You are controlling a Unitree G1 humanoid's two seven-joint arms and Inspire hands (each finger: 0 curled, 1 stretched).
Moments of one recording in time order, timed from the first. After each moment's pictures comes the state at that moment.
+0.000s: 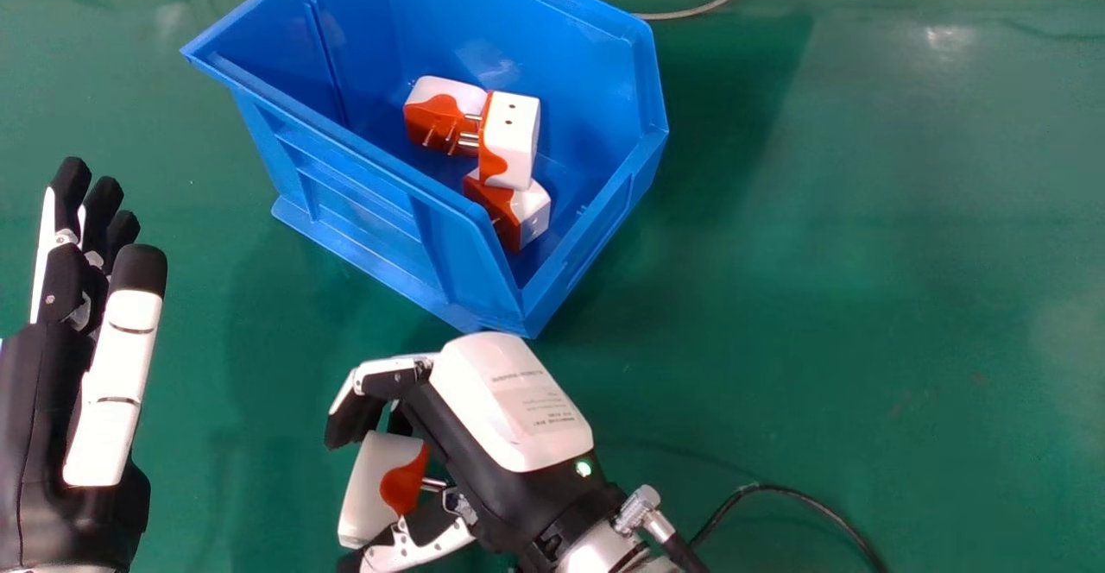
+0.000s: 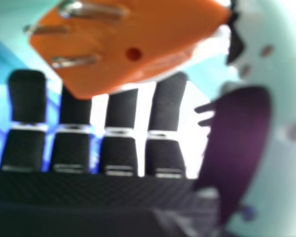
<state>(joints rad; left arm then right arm) 0.51 0.10 0.30 -0.39 -0.23 -0.24 -0.17 -0.03 -0.02 0.74 0.18 -0.82 -0.16 -0.29</state>
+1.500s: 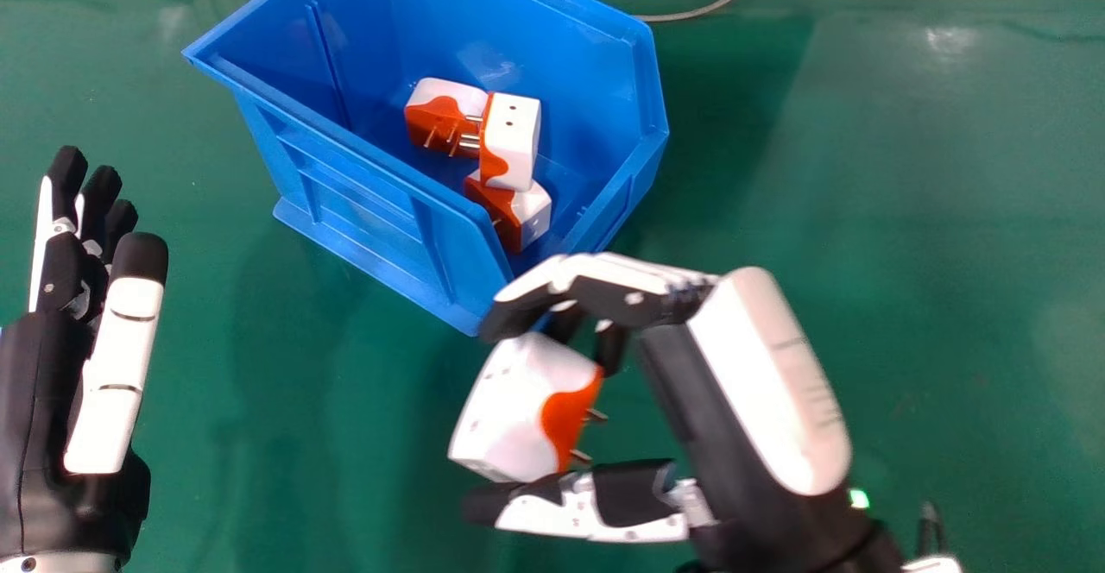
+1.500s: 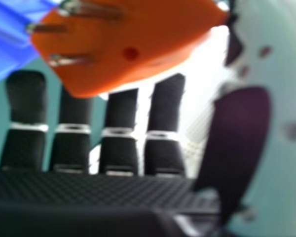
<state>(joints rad) 0.47 0.10 0.30 -0.39 -0.23 -0.23 -0.17 0.44 -0.24 0.42 -0.56 -0.70 -0.30 -0.21</state>
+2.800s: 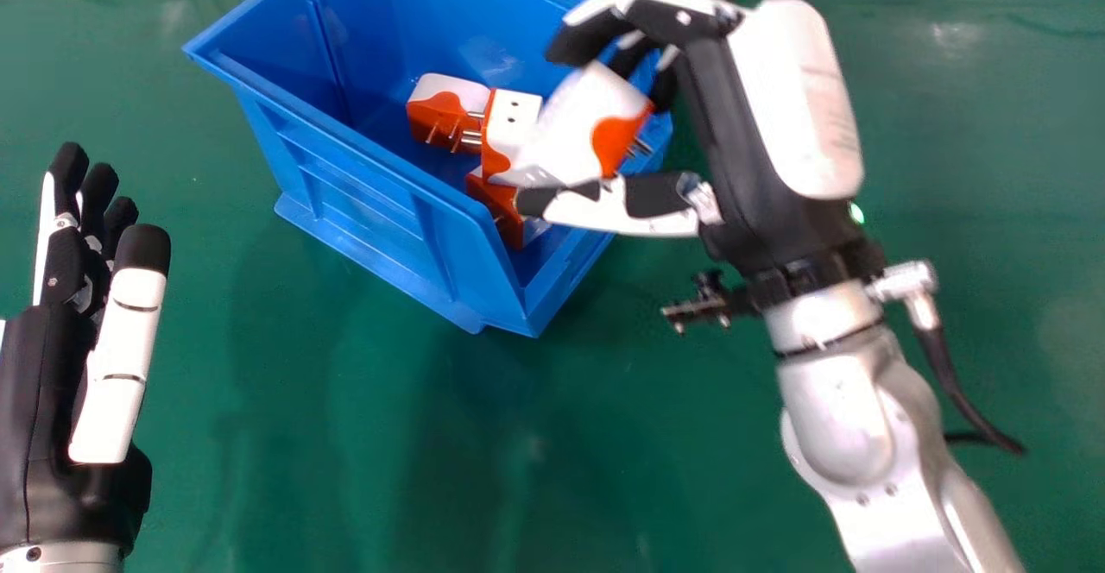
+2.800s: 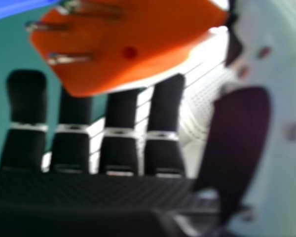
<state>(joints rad) 0.46 0.10 0.31 -0.39 -0.21 -0.21 -0.15 -0.25 -0.08 0.26 -0.07 -0.73 -0.23 -0.24</state>
